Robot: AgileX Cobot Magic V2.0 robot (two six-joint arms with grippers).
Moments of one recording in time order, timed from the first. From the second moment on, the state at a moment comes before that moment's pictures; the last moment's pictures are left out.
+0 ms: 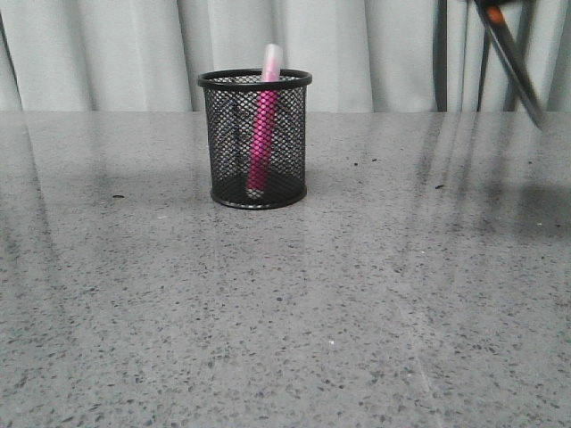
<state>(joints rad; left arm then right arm) -0.46 1.24 -1.19 0.09 0.50 -0.13 0.44 1.10 -0.84 -0.19 0.17 0.41</state>
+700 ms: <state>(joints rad) -0.46 1.24 -1.19 0.09 0.50 -0.13 0.47 1.56 -0.83 -0.25 -0.89 0.41</state>
